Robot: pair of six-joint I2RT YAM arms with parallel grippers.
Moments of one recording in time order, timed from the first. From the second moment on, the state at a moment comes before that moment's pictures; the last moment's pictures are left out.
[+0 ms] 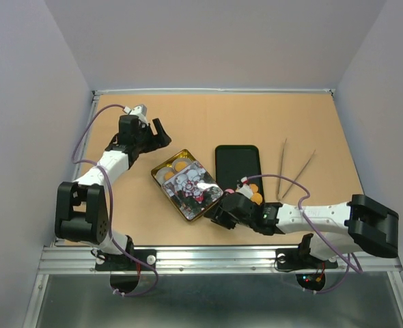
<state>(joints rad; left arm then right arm) -0.15 1.49 0.92 -0.05 0.26 -0.44 1.19 1.31 0.58 0.00 0.27 1.53</state>
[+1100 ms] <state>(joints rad) -0.18 1.68 1.01 -0.25 0.03 -0.38 1.19 1.51 0.65 -0.05 0.32 1.54</state>
